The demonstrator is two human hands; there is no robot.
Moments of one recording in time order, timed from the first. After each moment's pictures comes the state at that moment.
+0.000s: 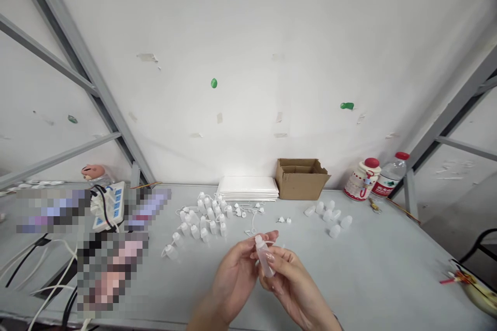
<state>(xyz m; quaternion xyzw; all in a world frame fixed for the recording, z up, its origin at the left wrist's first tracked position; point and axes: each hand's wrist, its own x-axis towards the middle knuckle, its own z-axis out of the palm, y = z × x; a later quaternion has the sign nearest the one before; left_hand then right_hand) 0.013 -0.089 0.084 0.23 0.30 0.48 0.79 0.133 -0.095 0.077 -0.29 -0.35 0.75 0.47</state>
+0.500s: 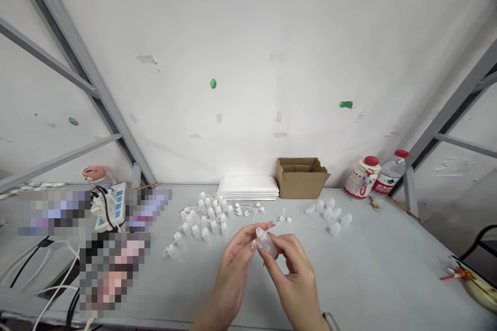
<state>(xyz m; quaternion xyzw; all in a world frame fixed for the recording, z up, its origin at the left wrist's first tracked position) 0.013 -0.097 0.093 0.40 0.32 0.56 0.65 0.128 -0.100 0.071 -0.44 -0.63 0.21 0.60</state>
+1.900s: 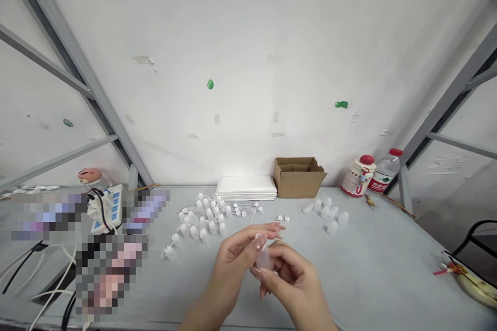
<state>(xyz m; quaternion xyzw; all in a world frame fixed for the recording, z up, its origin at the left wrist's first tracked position) 0.008 -0.098 0.119 0.50 0.34 0.52 0.61 0.132 -0.112 0.095 -0.35 -0.49 0.58 0.55</state>
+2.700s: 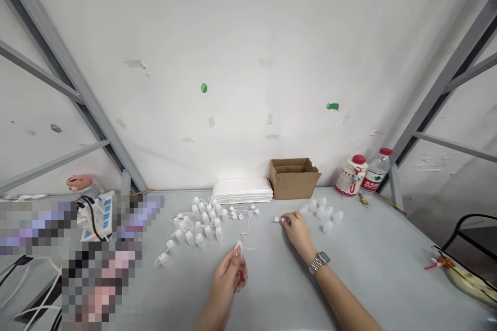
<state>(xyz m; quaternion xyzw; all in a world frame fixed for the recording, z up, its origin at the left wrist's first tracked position) 0.005 -0.092 0.022 0.29 0.50 0.52 0.63 0.211 0.019 -0.034 -0.67 -0.62 0.18 0.38</state>
